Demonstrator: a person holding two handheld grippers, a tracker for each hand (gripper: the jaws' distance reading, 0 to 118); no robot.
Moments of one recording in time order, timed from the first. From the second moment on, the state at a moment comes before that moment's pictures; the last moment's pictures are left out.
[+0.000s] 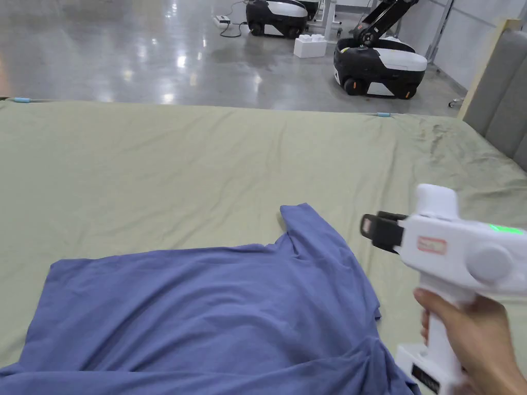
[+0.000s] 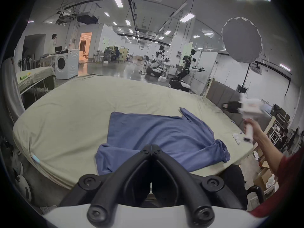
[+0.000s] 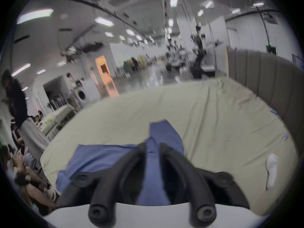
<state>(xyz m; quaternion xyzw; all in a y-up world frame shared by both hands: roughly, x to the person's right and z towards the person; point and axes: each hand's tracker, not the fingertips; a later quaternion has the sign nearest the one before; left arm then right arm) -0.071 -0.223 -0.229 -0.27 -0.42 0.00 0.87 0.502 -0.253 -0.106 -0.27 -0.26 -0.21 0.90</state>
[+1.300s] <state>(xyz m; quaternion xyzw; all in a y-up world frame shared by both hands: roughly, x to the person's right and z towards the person) 0.134 -0.342 -0.555 -0.48 -0.30 -0.15 0.81 0.534 -0.308 -0.156 -0.39 -0.22 -0.27 0.85</state>
